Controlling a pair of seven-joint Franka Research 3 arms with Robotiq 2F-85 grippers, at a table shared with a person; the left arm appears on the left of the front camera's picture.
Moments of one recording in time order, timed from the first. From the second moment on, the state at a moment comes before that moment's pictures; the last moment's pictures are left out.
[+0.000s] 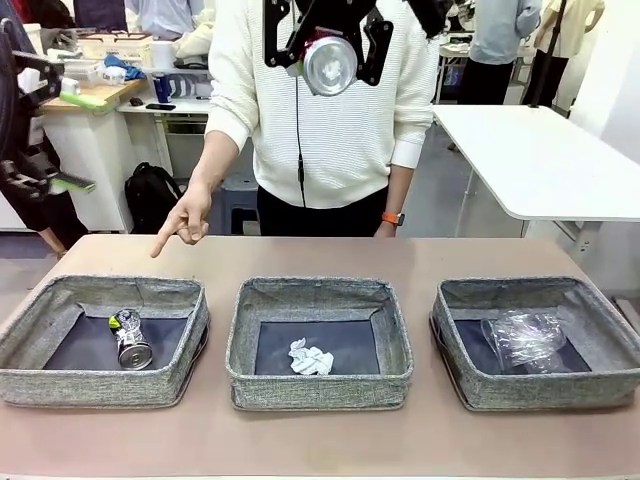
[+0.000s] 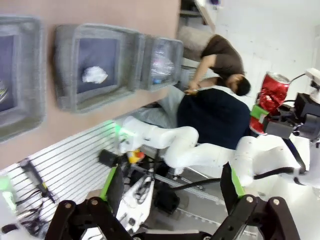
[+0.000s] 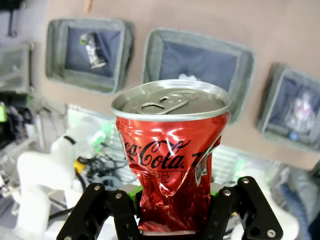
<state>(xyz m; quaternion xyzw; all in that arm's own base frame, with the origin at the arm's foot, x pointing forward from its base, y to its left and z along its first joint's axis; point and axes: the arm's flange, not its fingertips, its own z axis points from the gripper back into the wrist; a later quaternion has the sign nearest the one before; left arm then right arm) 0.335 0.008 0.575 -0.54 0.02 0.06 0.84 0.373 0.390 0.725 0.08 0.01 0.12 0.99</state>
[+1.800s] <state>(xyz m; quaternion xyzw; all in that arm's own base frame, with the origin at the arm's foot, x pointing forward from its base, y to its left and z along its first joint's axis) 0.298 0.217 0.540 -0.48 0.00 0.18 0.86 0.368 0.668 0.444 0.01 -0.04 0.73 0.68</state>
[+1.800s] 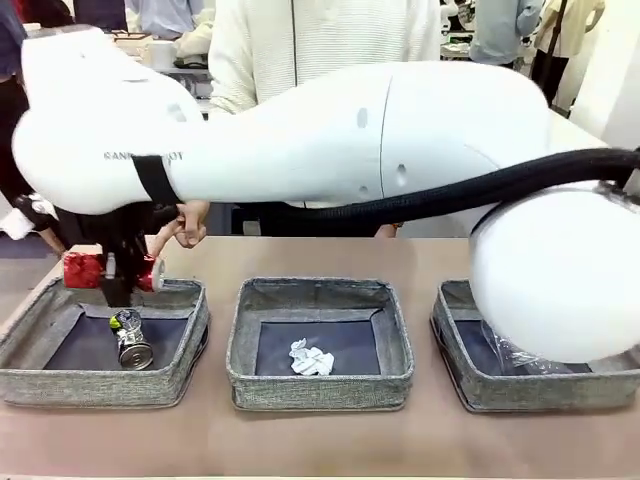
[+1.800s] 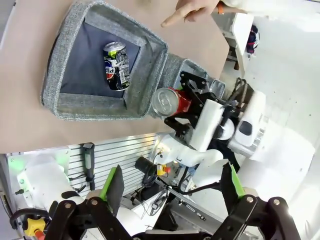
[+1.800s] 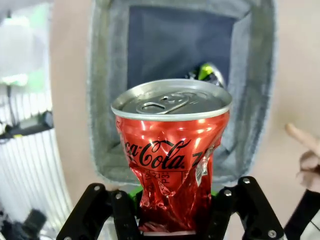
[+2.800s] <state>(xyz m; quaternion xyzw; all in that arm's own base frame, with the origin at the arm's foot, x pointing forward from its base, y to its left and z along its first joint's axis) 0.298 0.217 0.540 -0.48 0.00 0.18 0.86 0.379 0.667 0.456 0.01 -0.06 0.73 0.68</state>
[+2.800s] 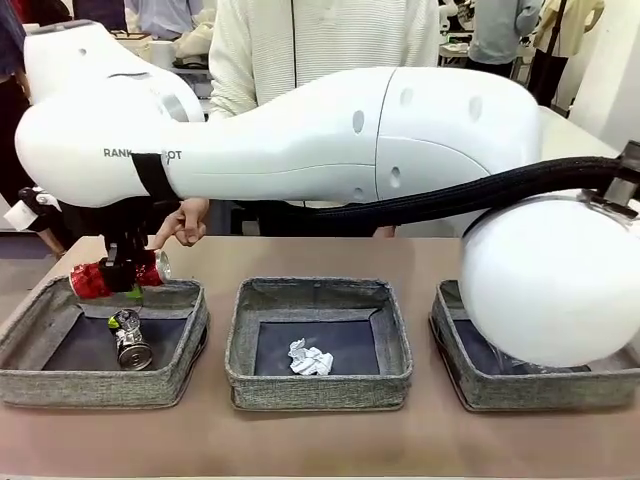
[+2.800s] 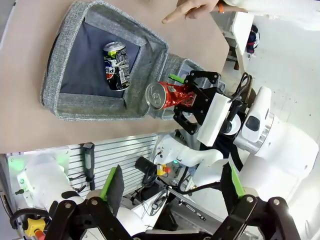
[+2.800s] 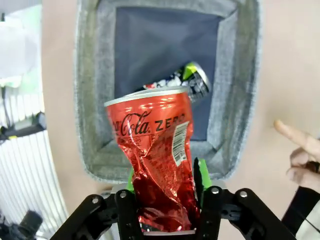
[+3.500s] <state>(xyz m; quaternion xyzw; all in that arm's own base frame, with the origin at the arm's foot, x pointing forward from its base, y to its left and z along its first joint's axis) 0.298 0.217 0.540 -0.48 0.00 0.18 0.86 0.391 0.669 0.466 0.08 -0.08 0.72 0.68</state>
